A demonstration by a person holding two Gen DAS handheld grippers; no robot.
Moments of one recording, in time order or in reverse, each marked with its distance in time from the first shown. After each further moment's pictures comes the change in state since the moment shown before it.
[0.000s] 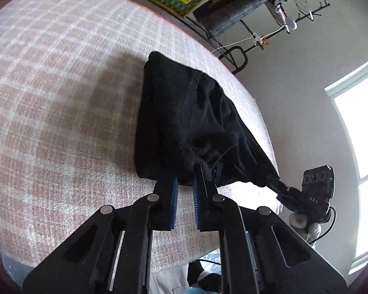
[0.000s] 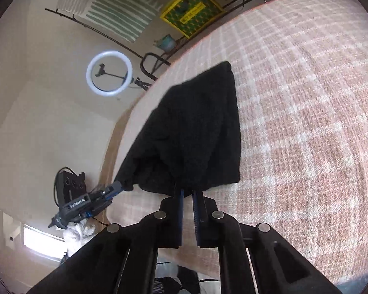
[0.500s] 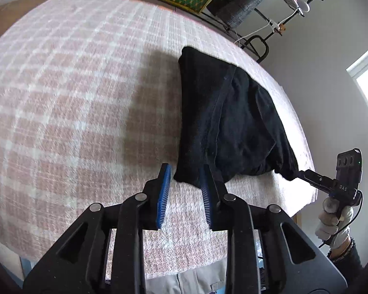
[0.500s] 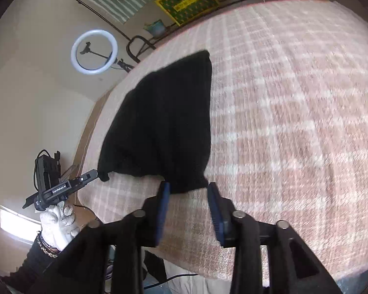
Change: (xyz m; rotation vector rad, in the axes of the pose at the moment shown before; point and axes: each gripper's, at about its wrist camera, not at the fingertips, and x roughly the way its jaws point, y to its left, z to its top) left arm -0.001 0.028 -0.010 0.071 0.006 0.185; right arm -0.001 -0.013 -0.002 -0.115 0.074 -0.179
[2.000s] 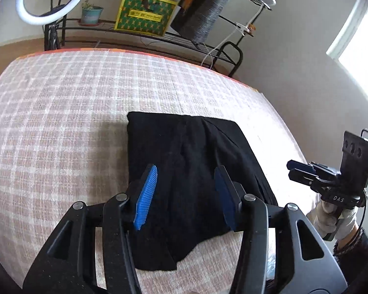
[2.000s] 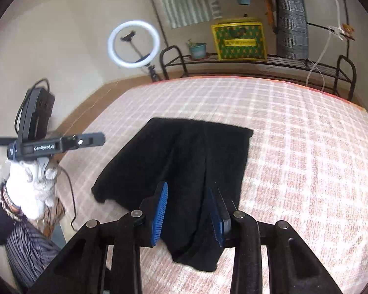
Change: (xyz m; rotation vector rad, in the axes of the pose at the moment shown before) left arm 0.014 -0.073 0.087 0.175 -0.068 -0.029; right arm 0.007 0.066 0.064 -0.379 -0.114 -0.124
